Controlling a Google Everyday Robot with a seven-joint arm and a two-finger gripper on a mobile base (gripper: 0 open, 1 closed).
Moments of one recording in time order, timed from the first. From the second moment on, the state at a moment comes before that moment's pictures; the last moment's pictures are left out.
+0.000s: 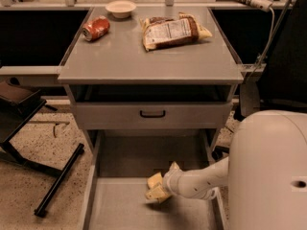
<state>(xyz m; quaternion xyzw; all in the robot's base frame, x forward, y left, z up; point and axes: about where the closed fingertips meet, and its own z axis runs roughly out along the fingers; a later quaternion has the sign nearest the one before) 0.538 -0.041 0.385 -0.39 0.86 0.10 0.32</state>
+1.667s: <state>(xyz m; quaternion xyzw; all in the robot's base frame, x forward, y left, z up) 0.531 -0.030 0.365 -0.38 0.86 0.12 0.32</state>
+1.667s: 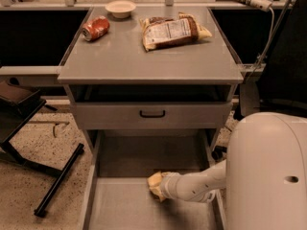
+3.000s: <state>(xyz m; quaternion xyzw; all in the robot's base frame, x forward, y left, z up) 0.563 -0.024 0.596 -0.36 0.81 0.23 0.40</state>
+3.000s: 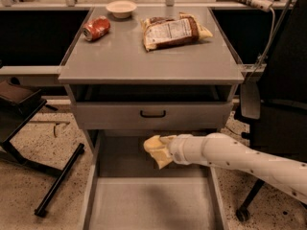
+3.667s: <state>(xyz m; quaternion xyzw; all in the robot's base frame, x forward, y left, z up) 0.540 -0.100 0.630 -0.30 0.82 0.23 0.43</state>
